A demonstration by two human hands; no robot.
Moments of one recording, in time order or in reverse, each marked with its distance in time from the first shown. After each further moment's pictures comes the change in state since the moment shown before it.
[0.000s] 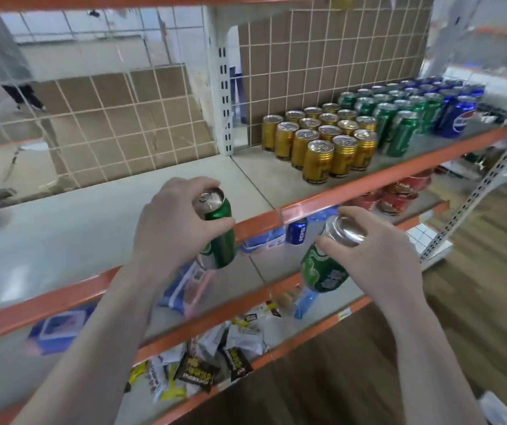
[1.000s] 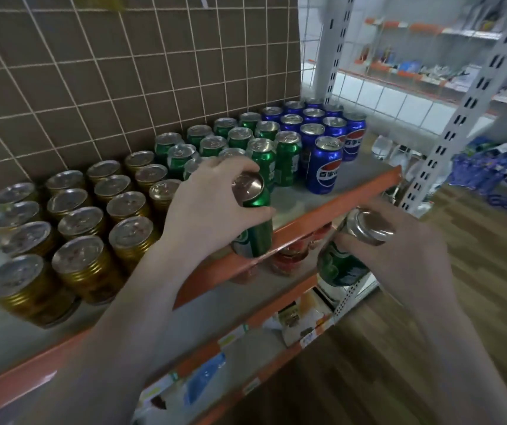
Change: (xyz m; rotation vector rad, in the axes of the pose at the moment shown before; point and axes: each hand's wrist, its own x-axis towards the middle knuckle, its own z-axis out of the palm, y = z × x) left_hand 0.286 0.369 0.337 -0.081 -0.128 0.248; right_hand 0.350 0.369 -0.174 0.042 0.096 0.107
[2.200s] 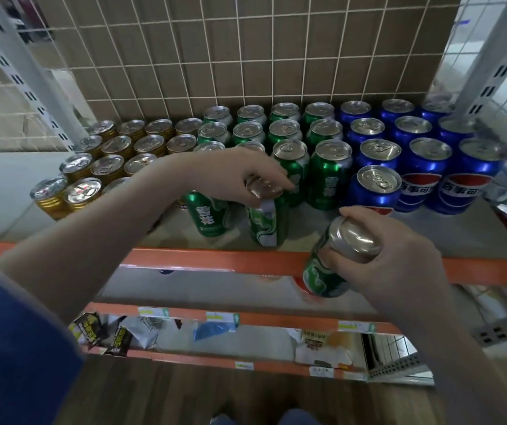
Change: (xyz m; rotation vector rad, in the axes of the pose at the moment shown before) left_hand 0.127 0.017 0.054 0.244 -0.565 -0.136; right_hand 0.185 0.080 0.020 0.268 -0.460 -0.569
